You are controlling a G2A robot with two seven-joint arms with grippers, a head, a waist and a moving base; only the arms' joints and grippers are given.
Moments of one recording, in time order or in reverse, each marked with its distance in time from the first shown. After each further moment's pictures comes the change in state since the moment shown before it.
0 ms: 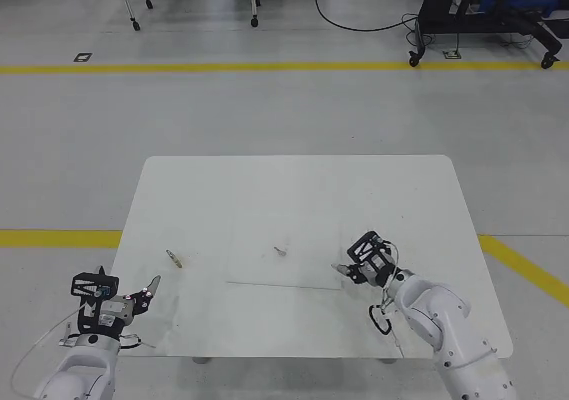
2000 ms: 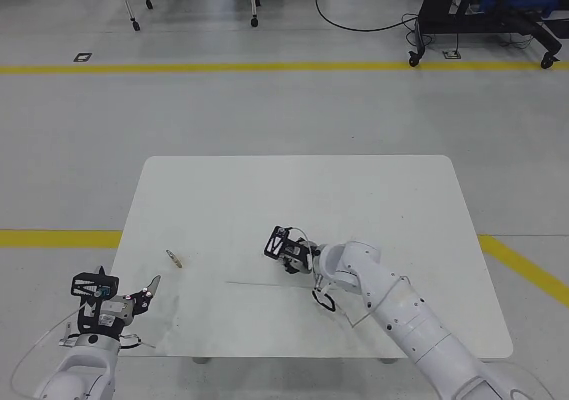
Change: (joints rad) left arm 0.000 0.000 0.000 0.000 0.000 0.000 0.000; right arm 0.526 -0.168 -0.544 0.487 0.076 -0.114 0.119
